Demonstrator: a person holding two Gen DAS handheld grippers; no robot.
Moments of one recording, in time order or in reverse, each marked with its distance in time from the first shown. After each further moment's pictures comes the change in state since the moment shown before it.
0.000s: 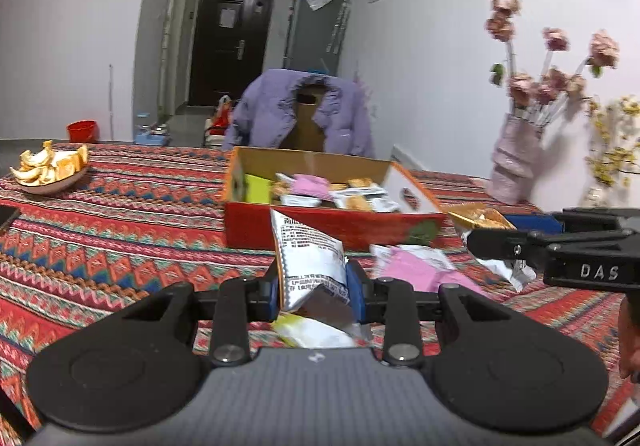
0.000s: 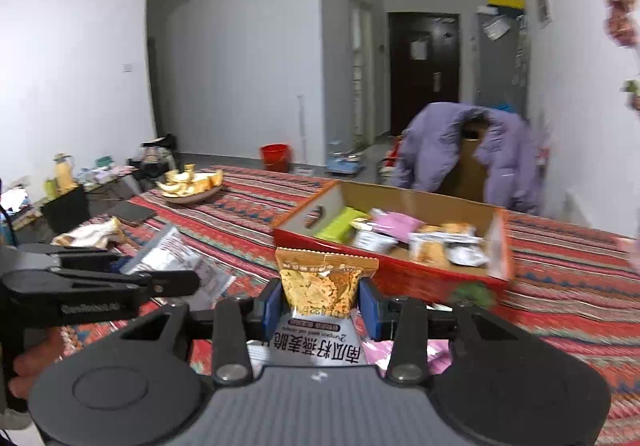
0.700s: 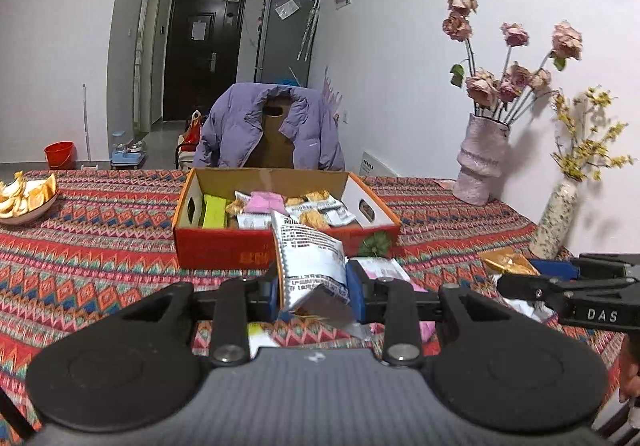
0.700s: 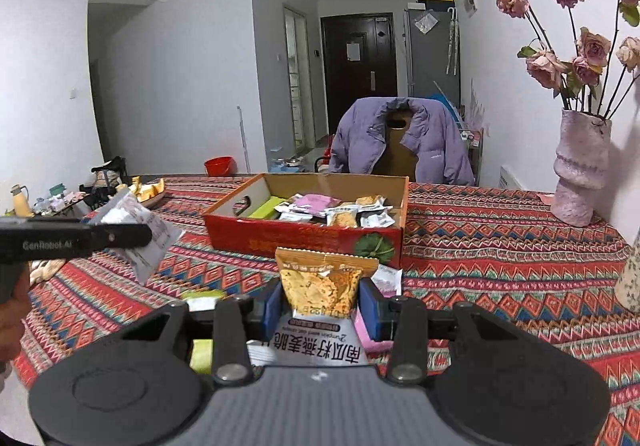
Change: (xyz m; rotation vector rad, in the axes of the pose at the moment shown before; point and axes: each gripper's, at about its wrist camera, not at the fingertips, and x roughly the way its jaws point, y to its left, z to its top) left arm 0.009 -0.045 0.021 0.059 -0.022 -0.052; right arm -0.038 -0.062 -0.034 0.116 -0.014 -0.111
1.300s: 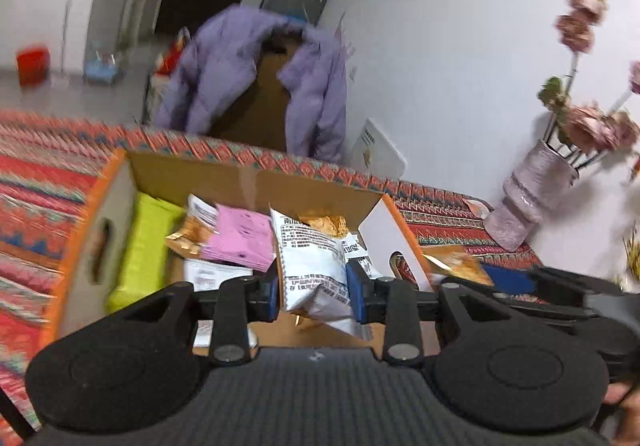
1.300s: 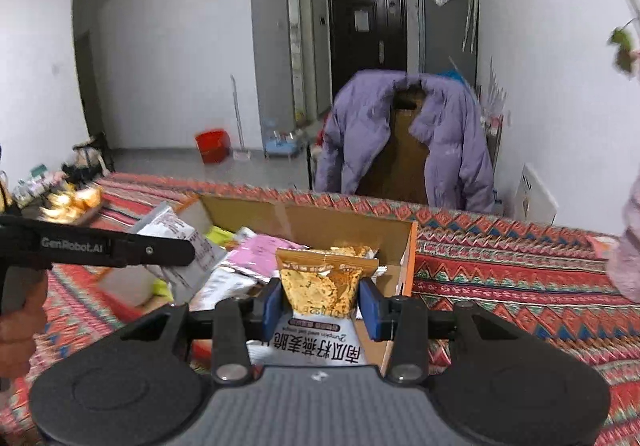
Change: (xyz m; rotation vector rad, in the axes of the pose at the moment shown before) left arm 0.273 0.071 0.091 -0.240 0.218 -0.116; right arm 0.256 -0.063 0.115 -0.035 0.141 -0.007
